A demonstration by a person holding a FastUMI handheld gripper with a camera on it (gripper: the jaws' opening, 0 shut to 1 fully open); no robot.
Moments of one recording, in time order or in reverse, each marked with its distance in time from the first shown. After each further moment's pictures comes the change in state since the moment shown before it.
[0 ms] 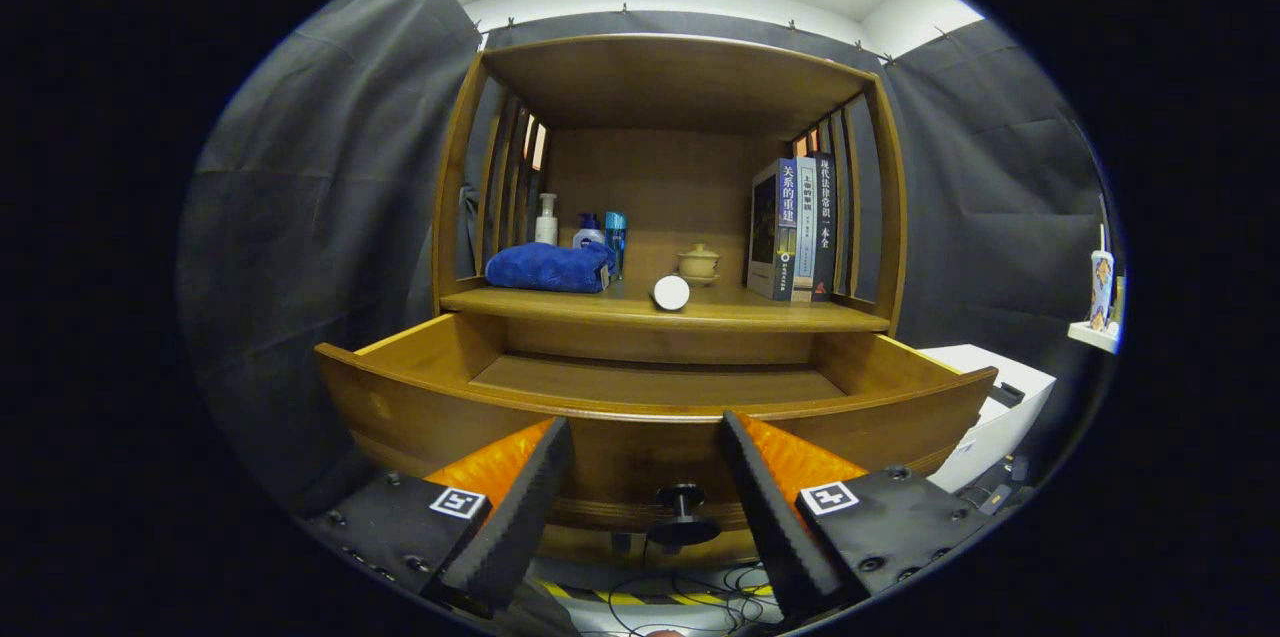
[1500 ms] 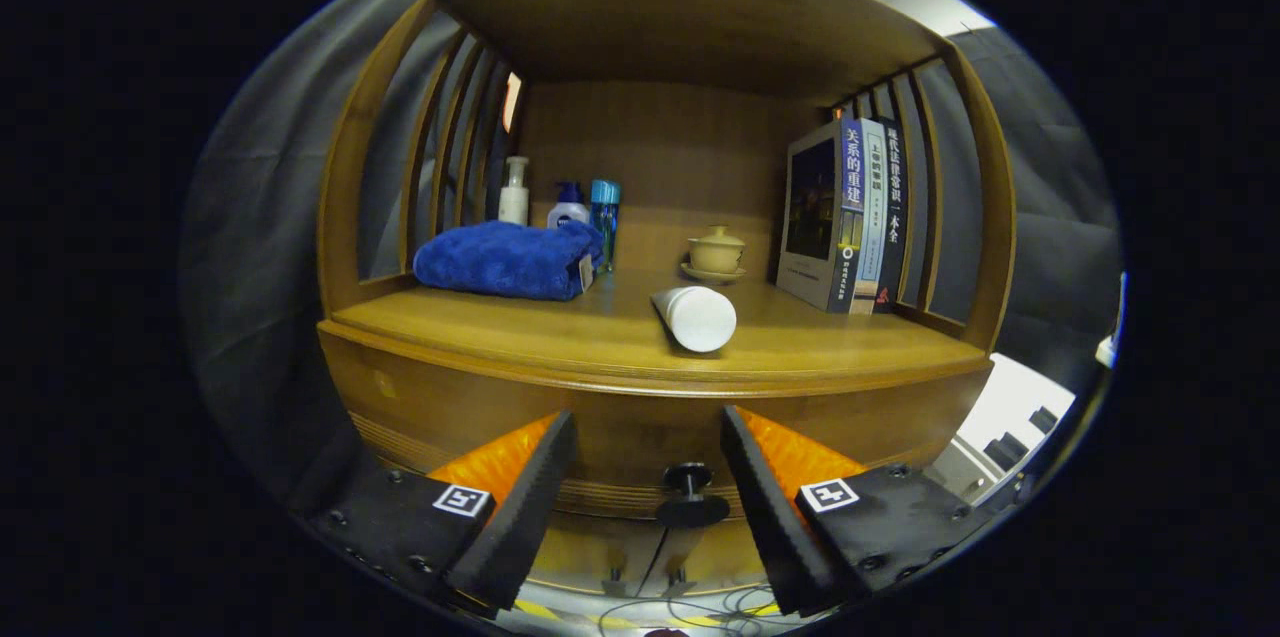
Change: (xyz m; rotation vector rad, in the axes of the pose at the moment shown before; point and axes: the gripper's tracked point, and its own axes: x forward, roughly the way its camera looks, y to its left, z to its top) arm 0.138 0.004 0.025 0.006 0.039 -0.030
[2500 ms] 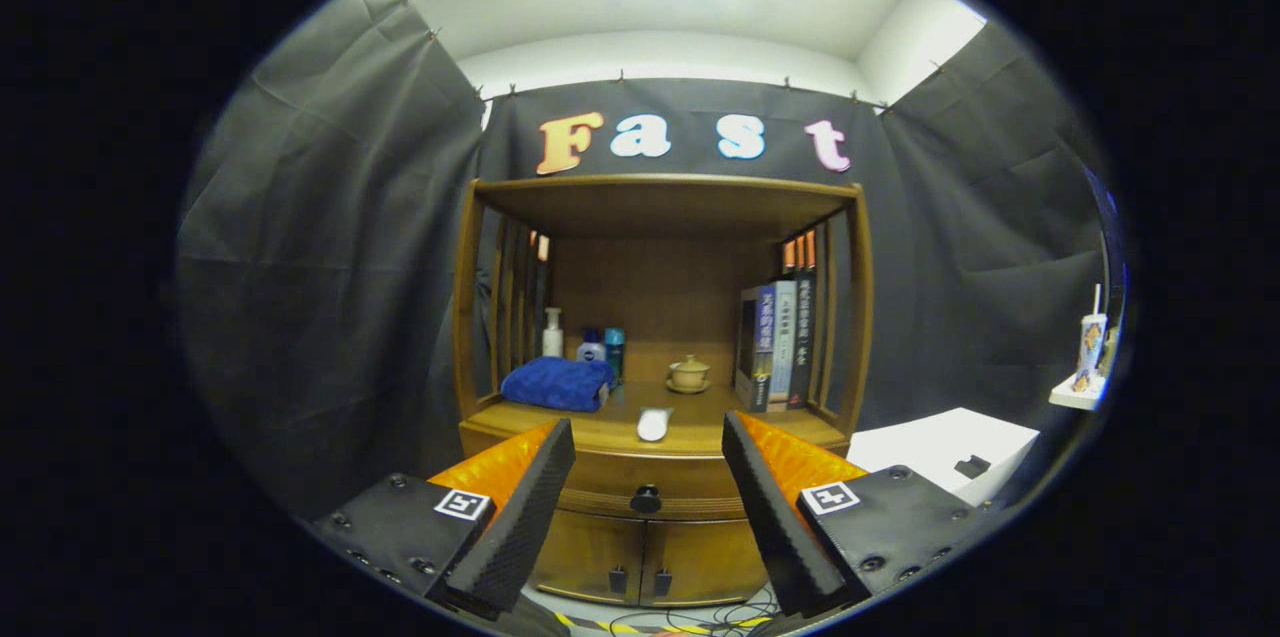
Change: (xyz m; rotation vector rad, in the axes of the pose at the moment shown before) arm -0.235 -0.055 0.134 0.016 -0.267 0.058
